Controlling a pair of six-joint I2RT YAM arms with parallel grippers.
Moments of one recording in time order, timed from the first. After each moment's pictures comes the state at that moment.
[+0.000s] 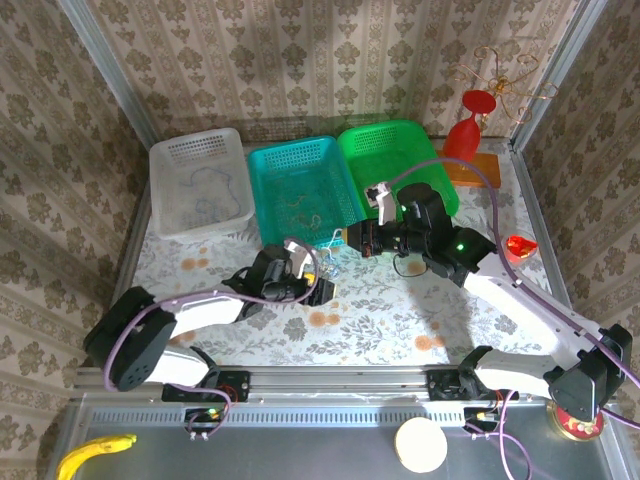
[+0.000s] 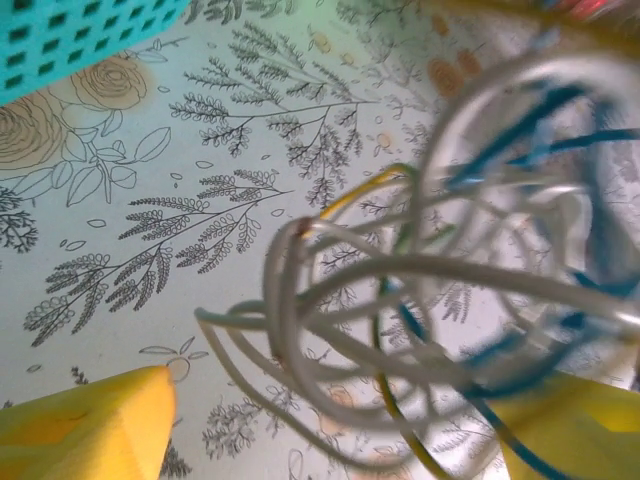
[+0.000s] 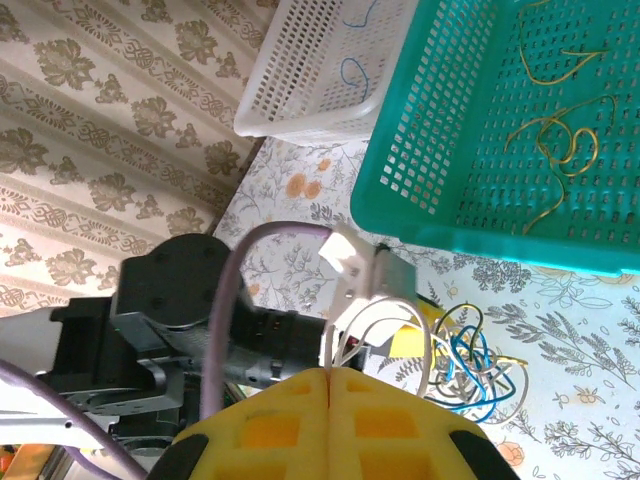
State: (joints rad) left arm -0.77 1.34 0.47 0.24 0.37 -0.41; right arm 0.63 1.17 1.09 -0.43 -0.38 0.56
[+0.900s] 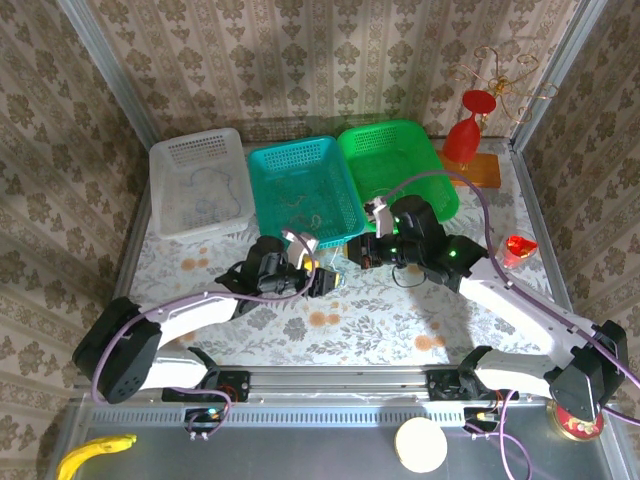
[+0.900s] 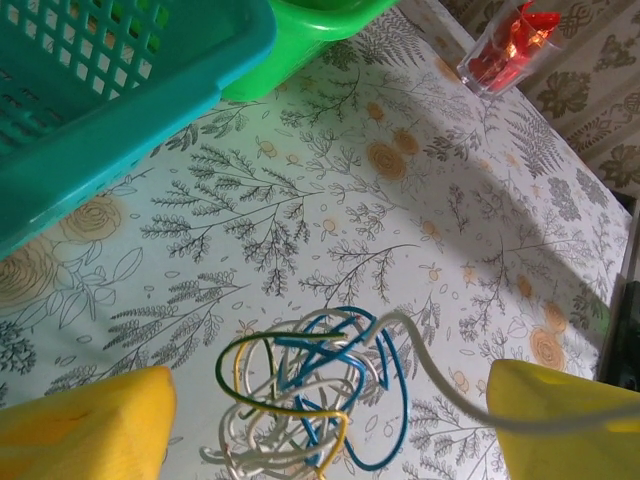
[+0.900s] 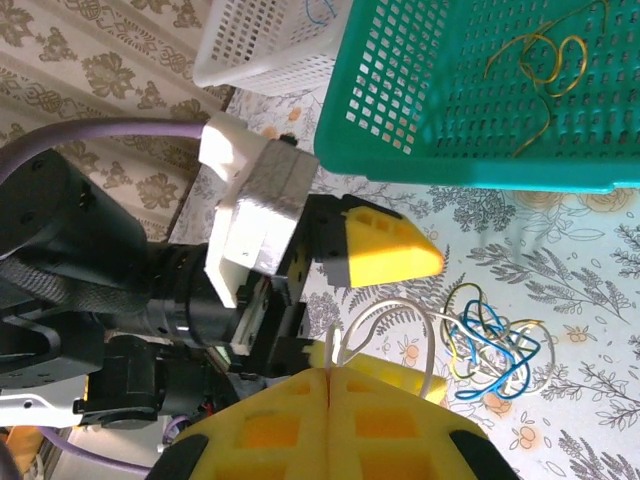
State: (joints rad) left arm -0.76 1.30 0.53 0.26 0.40 -0.36; right arm 0.65 1.17 1.00 -0.42 -0.38 0.58
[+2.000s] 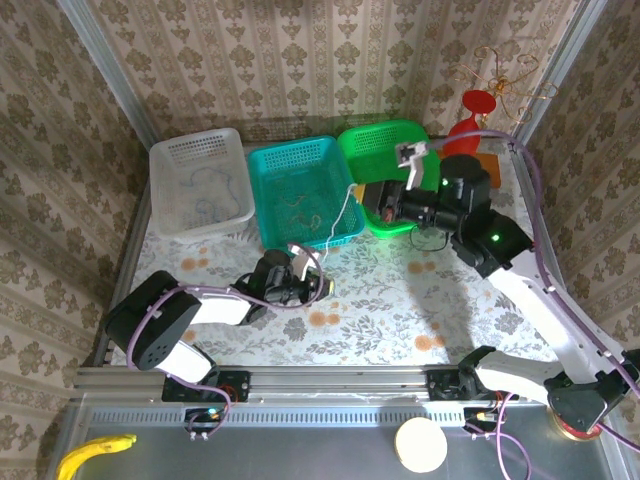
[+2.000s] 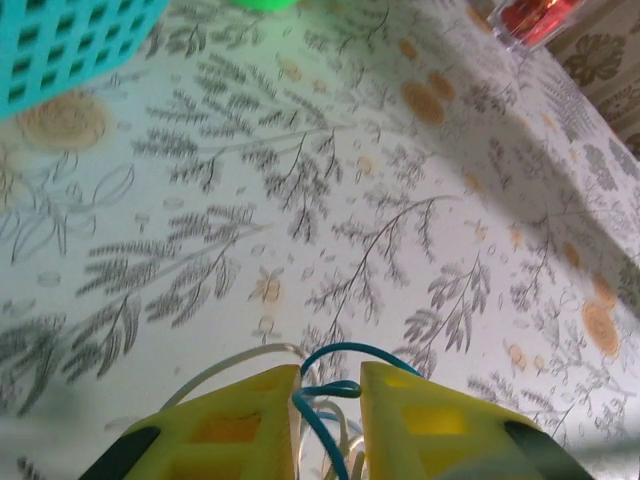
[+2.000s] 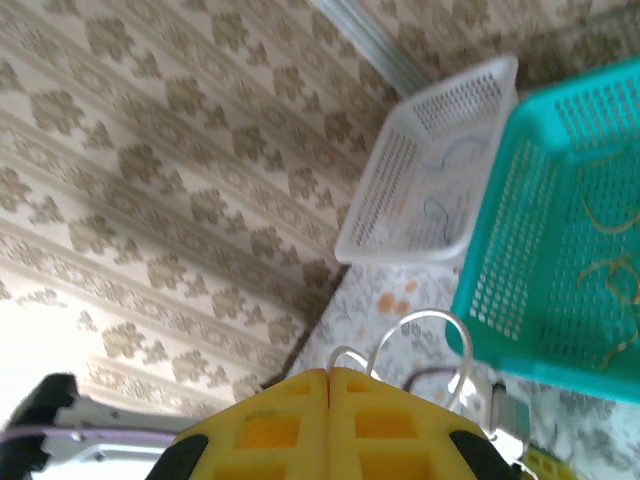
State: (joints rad) left arm -0.77 1.51 0.40 0.57 0.41 -0.39; right arm 0.49 1.13 1.31 -0.37 -0.46 0.71
